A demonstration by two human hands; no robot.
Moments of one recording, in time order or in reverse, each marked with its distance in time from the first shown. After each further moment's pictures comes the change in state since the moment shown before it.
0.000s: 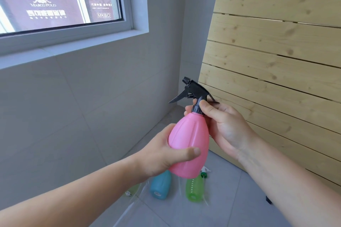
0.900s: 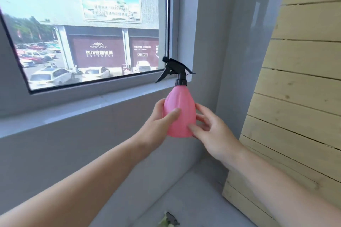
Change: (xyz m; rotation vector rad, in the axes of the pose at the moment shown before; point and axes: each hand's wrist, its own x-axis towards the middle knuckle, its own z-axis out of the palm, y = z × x) left_hand 0.044 0.099 -0.154 0.069 0.515 0.236; right_hand 0.119 -0.023 0.118 -0.599 -0.199 -0.318
